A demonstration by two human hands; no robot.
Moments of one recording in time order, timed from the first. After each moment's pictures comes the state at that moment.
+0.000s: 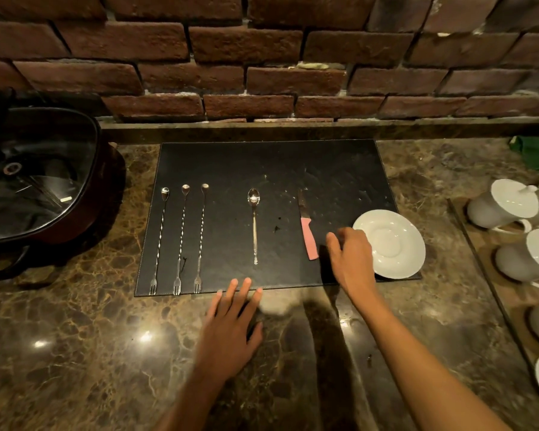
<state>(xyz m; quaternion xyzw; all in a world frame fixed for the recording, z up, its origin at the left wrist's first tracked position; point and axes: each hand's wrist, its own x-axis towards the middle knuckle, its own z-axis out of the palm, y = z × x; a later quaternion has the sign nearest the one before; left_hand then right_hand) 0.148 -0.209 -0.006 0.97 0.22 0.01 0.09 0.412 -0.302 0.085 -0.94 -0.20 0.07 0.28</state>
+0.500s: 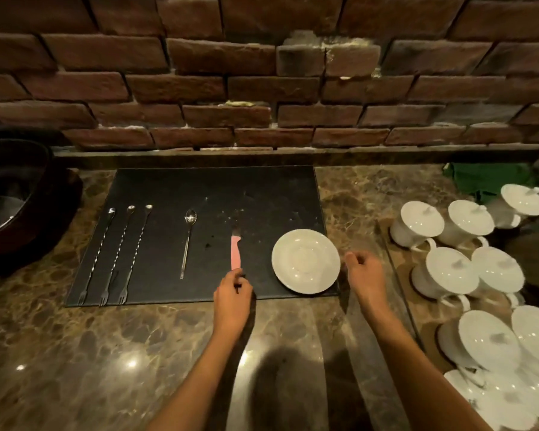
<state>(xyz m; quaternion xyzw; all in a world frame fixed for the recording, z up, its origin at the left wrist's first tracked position) 0.340 -0.310 0.079 0.67 0.54 0.14 0.49 0.538 -0.452 0.117 -0.86 -0.09 0.16 0.47</state>
